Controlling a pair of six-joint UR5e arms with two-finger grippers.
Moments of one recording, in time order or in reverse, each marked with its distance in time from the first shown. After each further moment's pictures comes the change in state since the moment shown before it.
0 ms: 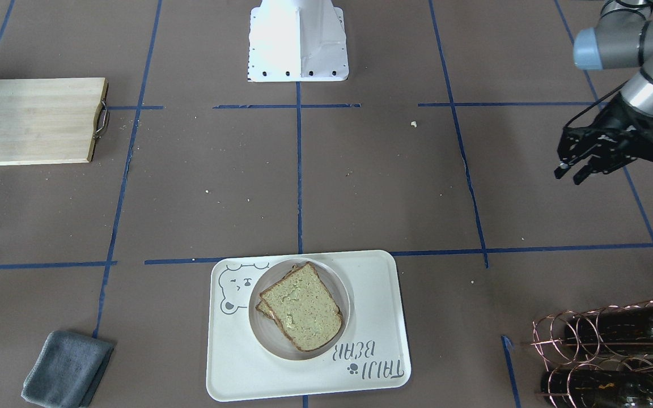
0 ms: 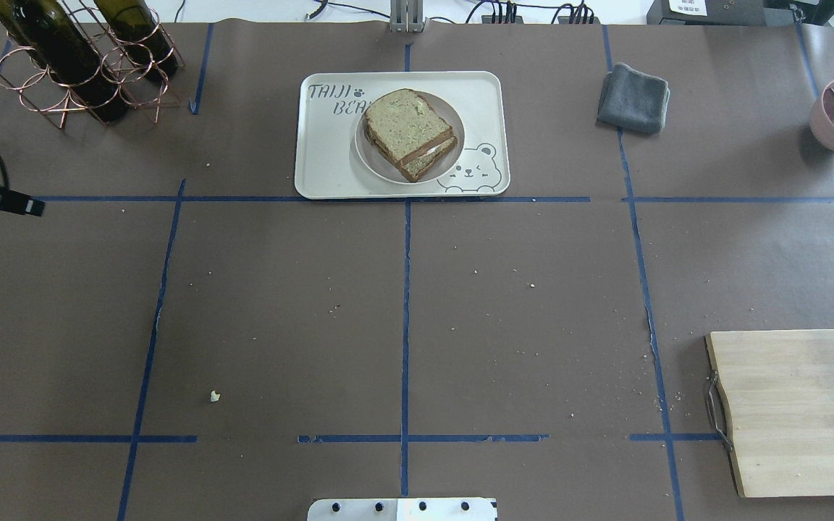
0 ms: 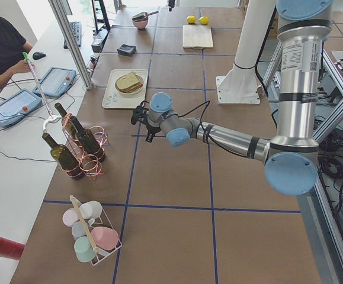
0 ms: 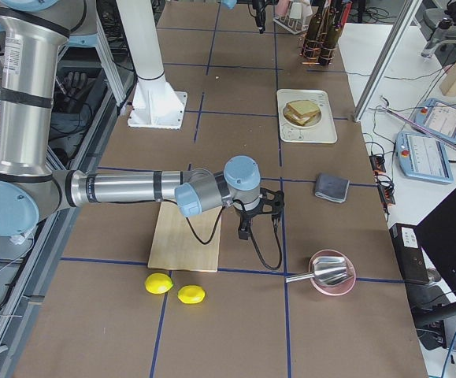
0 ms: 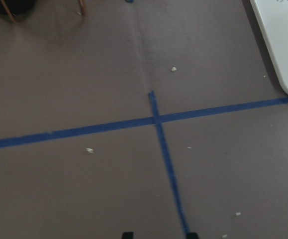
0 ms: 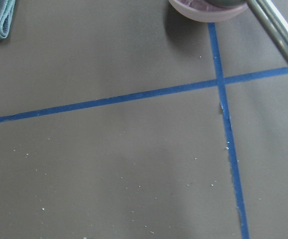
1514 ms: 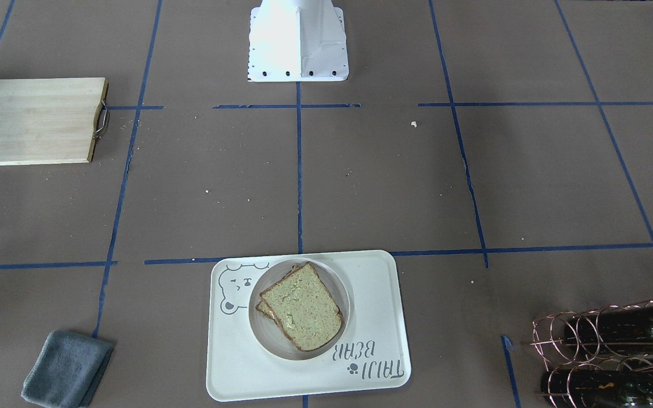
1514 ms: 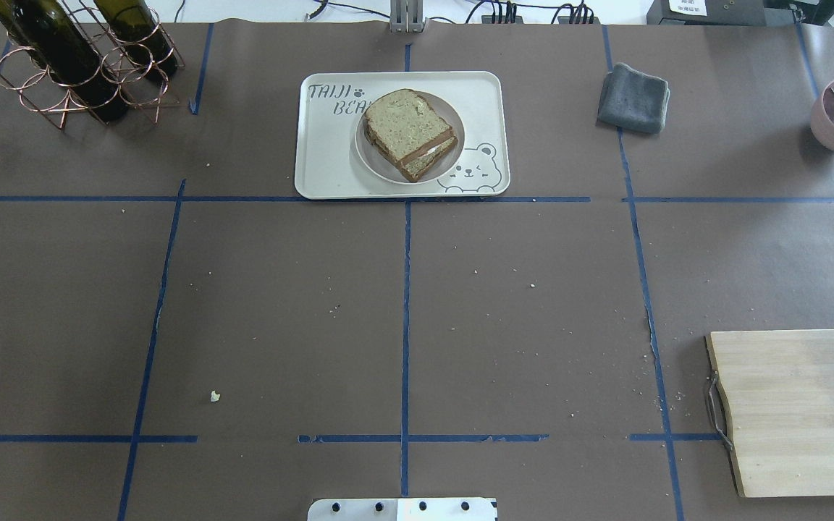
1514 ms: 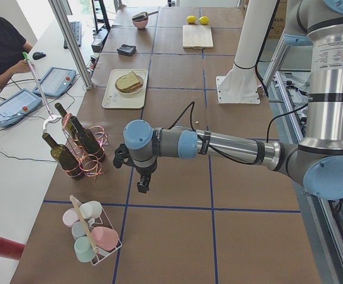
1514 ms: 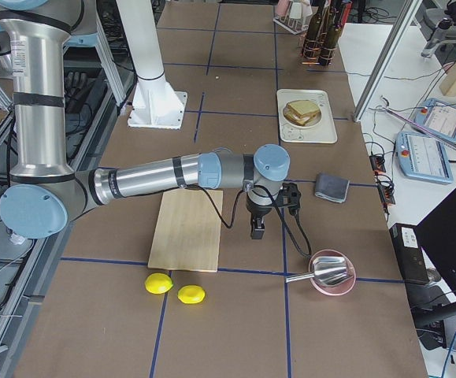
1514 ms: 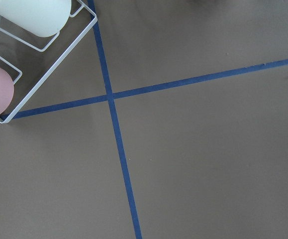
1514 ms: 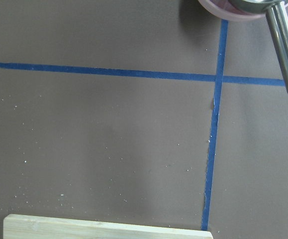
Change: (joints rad) left arm -0.378 0.000 0.042 0.677 -0.182 0.639; right arm 0.025 0.110 0.019 -0.394 -0.030 -0.401
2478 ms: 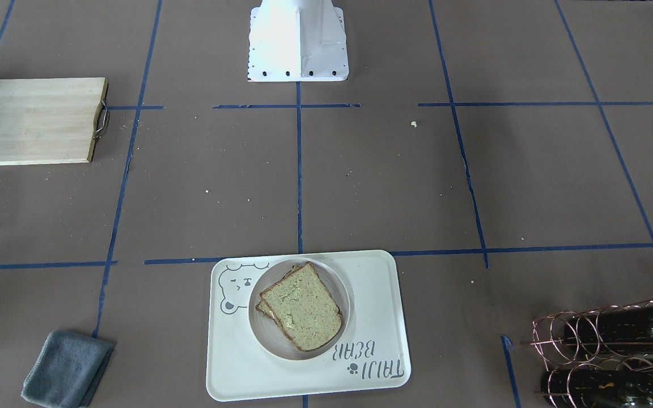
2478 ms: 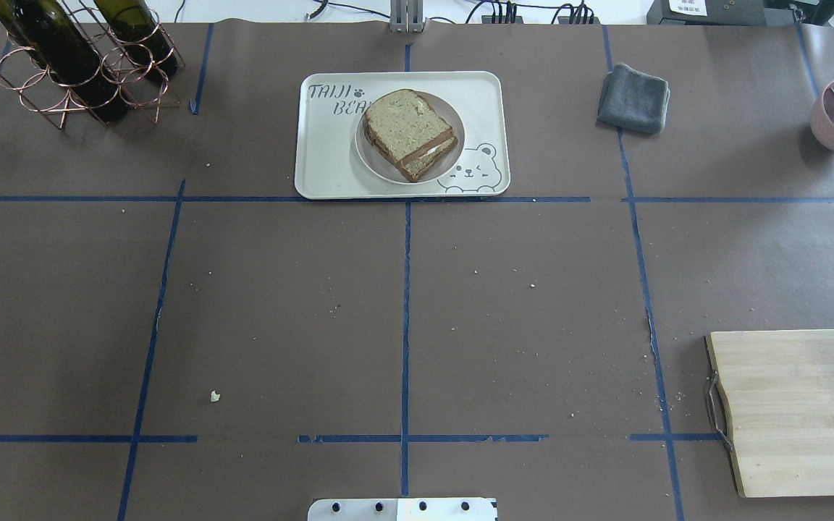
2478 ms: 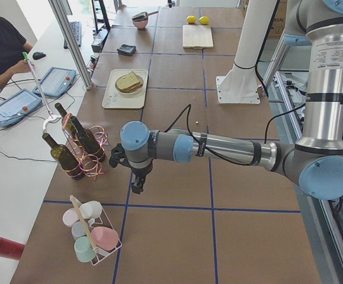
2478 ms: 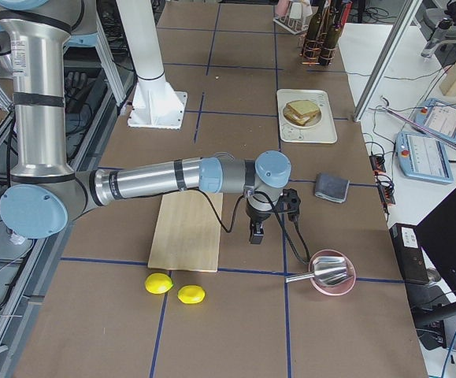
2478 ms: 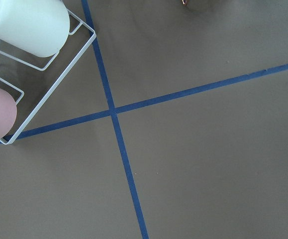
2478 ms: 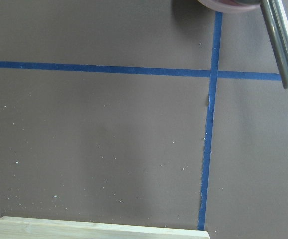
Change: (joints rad) left arm 0.011 -0.025 0.041 -0.074 0.015 0.006; right arm -0.001 0.011 -0.032 0.002 0.001 0.000
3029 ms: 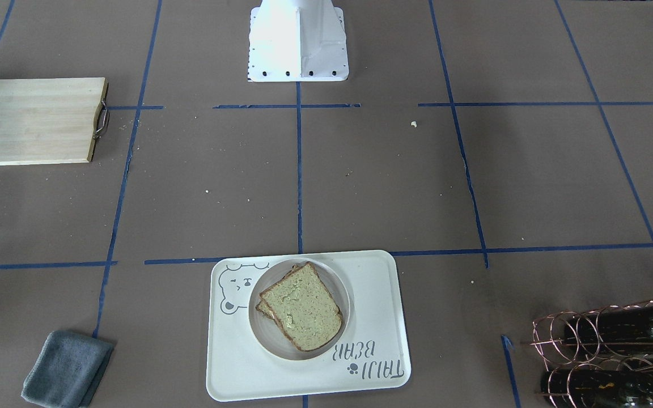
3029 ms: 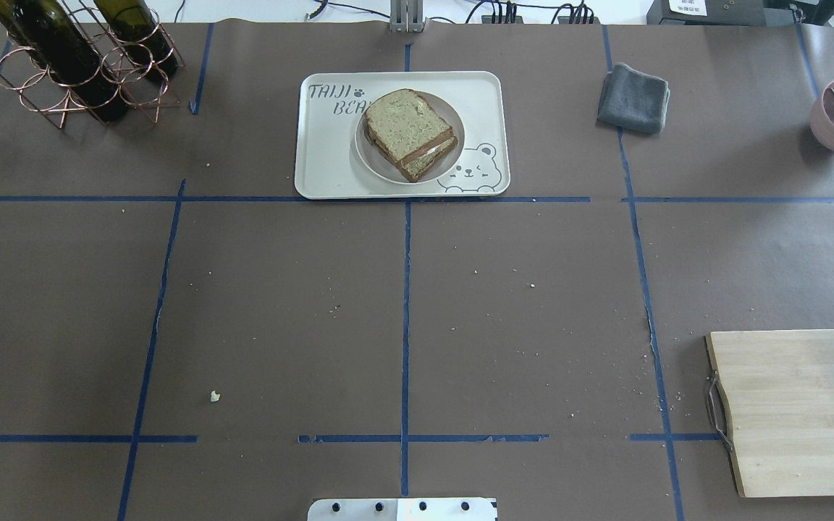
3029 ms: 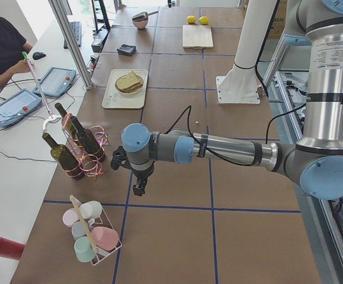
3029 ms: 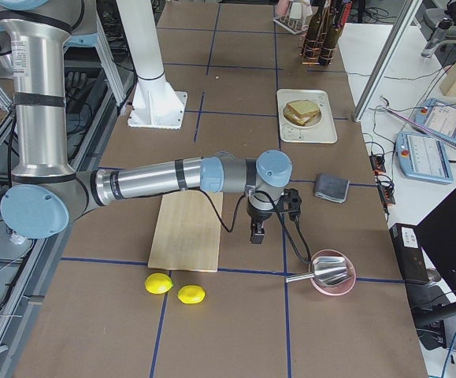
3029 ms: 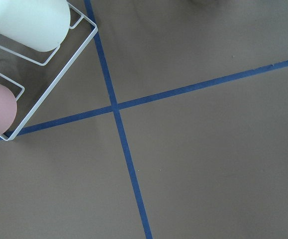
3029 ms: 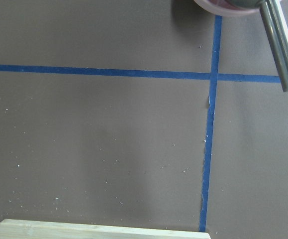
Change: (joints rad) left arm 0.005 0.015 0.000 0.002 0.016 0.000; right arm 0.000 0.006 0.003 0.000 0.001 0.011
